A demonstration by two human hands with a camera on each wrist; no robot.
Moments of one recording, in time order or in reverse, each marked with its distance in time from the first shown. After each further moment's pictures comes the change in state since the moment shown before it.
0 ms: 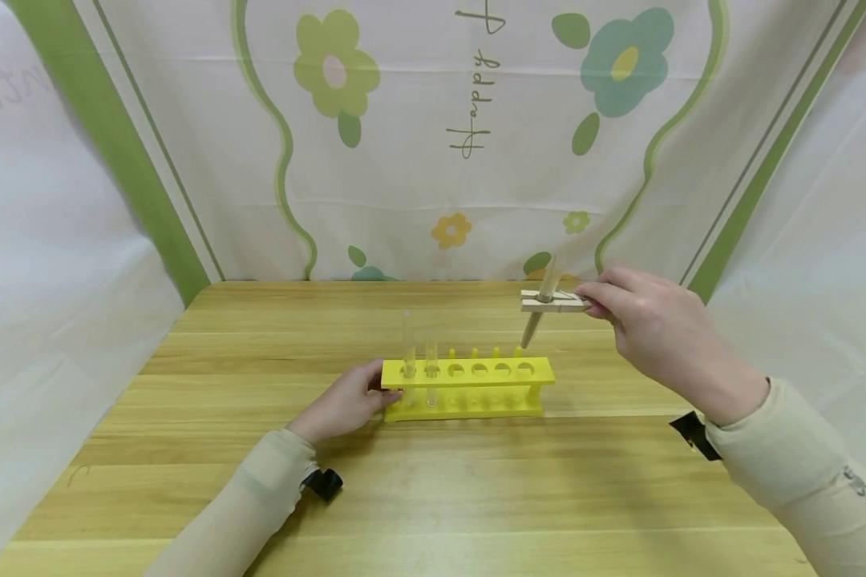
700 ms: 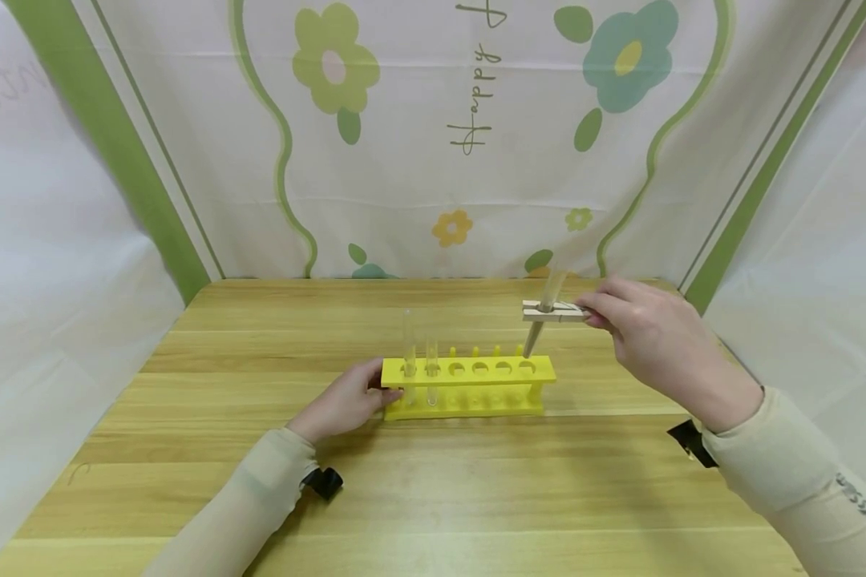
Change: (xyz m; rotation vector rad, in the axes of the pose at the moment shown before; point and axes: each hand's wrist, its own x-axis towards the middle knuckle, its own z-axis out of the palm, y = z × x) left_hand 0.001 -0.001 0.000 -0.001 -0.002 -0.004; right_hand -0.014 0.003 0.012 0.009 -0.020 0.018
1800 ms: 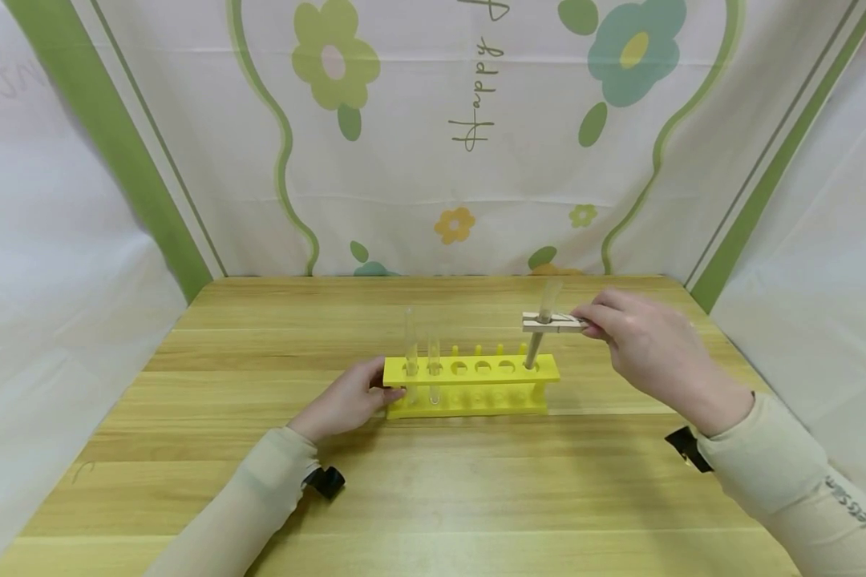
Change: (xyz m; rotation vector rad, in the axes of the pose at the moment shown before) left_hand 0.002 0.000 0.001 -0.002 0.006 -0.011; right_hand -0.012 0.003 0.018 0.011 -0.069 0.048
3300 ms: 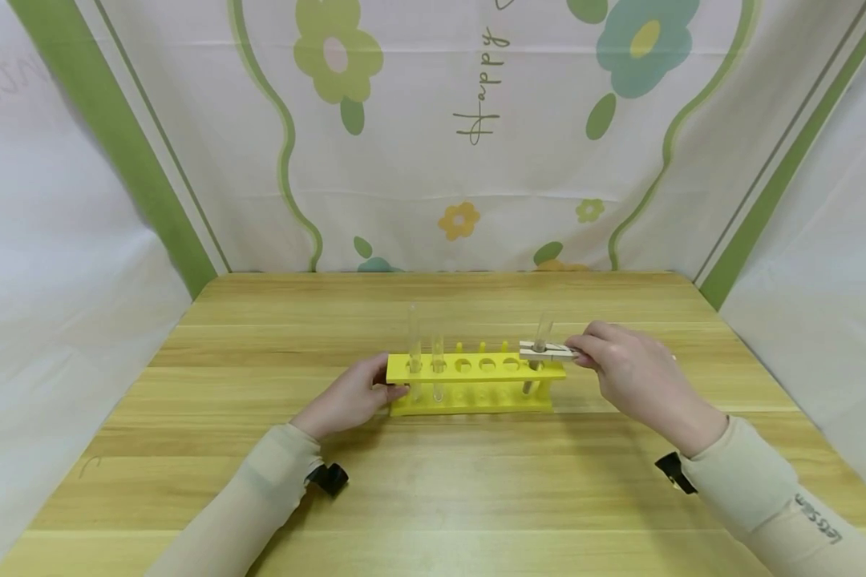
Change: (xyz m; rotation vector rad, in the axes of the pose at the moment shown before) left_hand 0.002 -0.003 0.000 -0.006 0.001 -0.003; right_hand -0.031 -0.006 0.042 0.030 -0.110 0.066
